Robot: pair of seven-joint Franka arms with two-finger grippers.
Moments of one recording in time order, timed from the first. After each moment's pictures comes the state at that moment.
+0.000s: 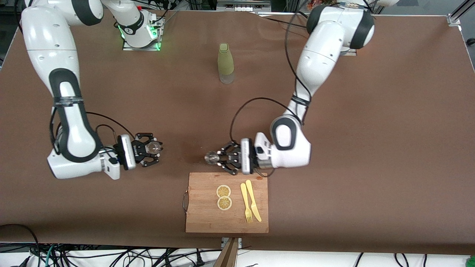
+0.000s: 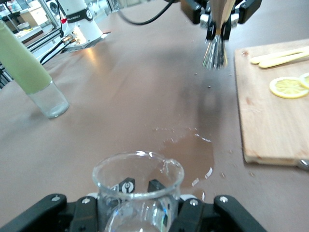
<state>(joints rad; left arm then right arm) -0.58 1.17 0.22 -0.97 -1.75 1.99 1.87 -0.02 0.86 0.02 -1.36 0.88 1.64 -2.04</state>
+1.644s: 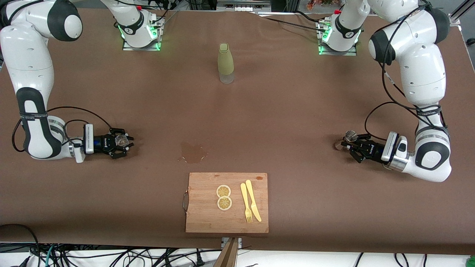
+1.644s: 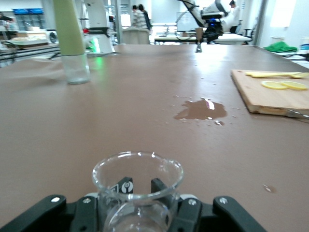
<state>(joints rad) 0.00 1.16 0.47 -1.16 -1.19 1.09 2.65 -0.24 0.99 -0.07 -1.46 0.98 1.48 -2.57</state>
